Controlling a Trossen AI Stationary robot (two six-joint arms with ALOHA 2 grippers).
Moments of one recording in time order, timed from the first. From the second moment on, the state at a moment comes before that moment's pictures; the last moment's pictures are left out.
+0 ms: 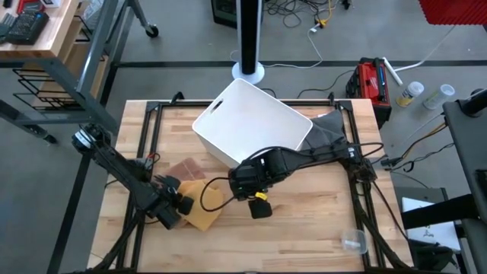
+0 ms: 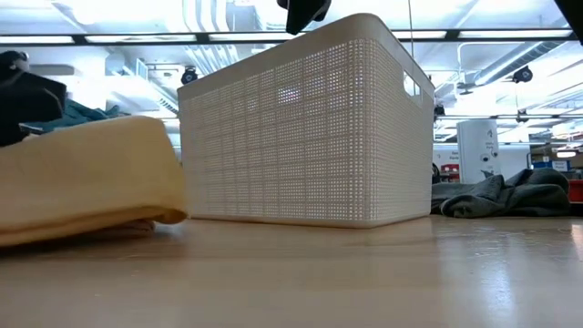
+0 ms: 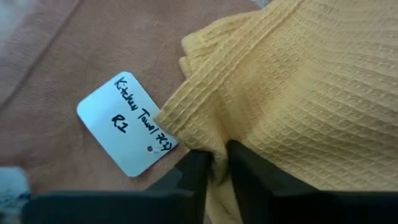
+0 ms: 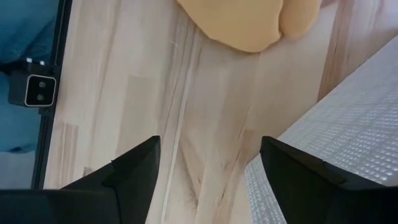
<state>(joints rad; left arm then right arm) -0.78 1.41 0.68 -0.89 -0.35 -1.97 0.22 2.21 2.30 -1.37 -0.10 0.05</state>
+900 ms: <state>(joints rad) -0.78 1.39 0.62 -0.67 -0.51 -1.88 0.22 2.21 2.23 -1.30 -0.10 0.05</state>
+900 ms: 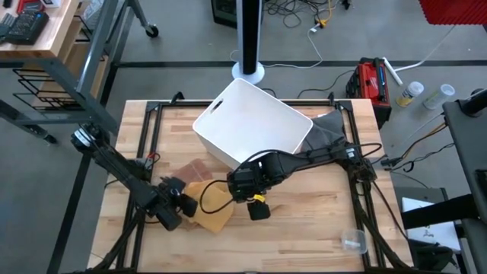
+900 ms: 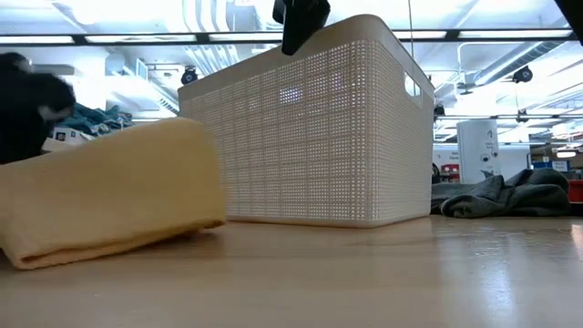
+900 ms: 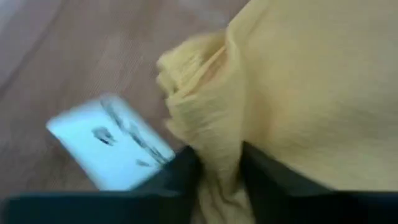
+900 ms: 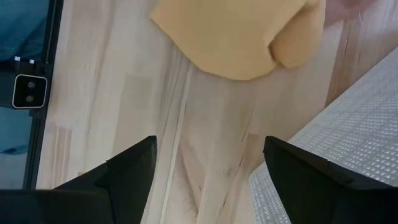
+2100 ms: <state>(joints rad) -0.87 1.37 0.91 -1.38 -0.65 -2.17 0.33 2.11 2.20 -1.43 -0.10 0.09</state>
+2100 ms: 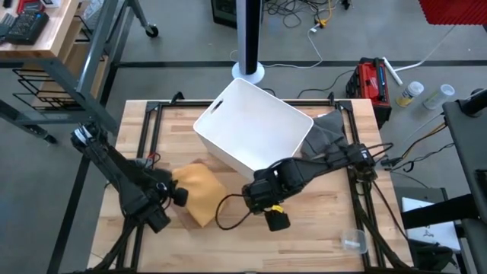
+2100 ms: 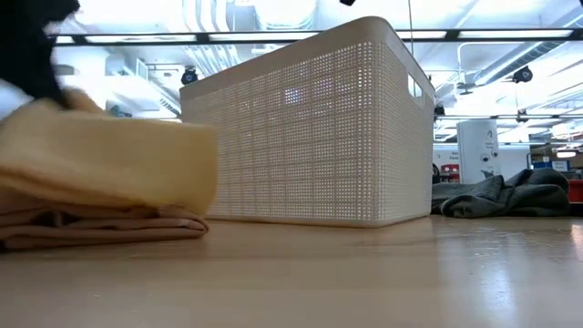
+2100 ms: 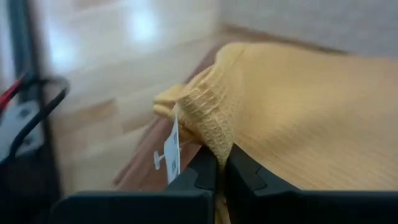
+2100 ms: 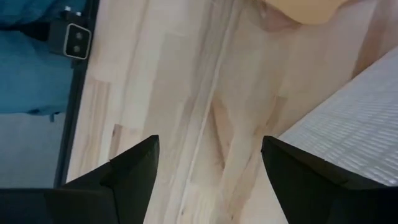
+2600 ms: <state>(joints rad) -0.92 1.36 0.76 -1.35 -0.40 -2.21 0.33 2.11 2.08 -1.24 -0.10 0.09</state>
